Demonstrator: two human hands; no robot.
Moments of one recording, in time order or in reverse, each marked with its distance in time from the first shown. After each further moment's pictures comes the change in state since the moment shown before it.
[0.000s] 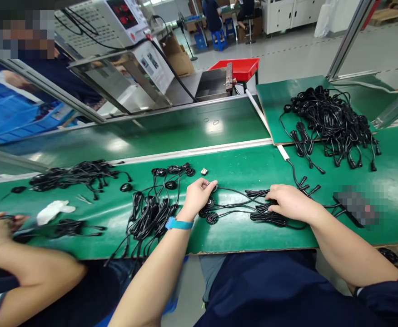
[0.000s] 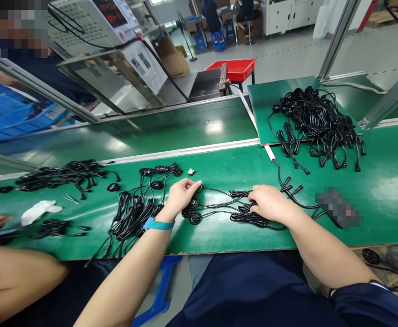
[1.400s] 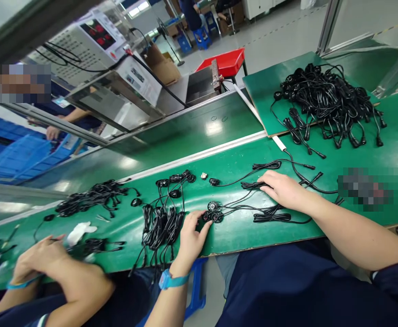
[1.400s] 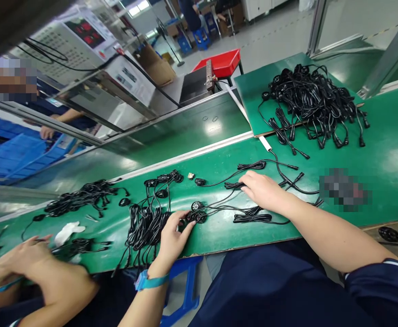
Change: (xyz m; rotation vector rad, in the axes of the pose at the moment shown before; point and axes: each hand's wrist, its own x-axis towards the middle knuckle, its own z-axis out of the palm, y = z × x) left_hand -0.096 -0.070 -0.037 0.144 0.004 0.396; right_hand 0.010 -0.005 0.016 0.231 0.334 -0.028
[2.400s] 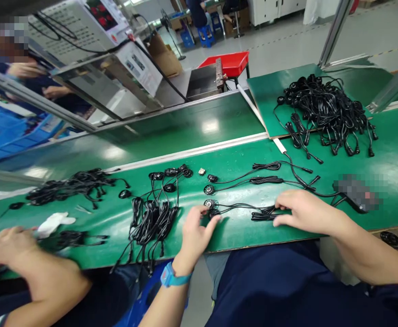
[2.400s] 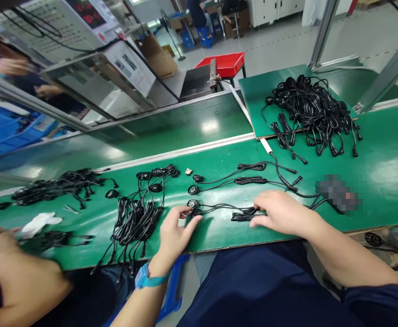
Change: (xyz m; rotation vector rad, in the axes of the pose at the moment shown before) left_hand 0.008 0.047 0.019 -0.063 0.134 -0.023; right_hand -0.056 -0.017 -0.028 -0.054 -0.214 -0.022
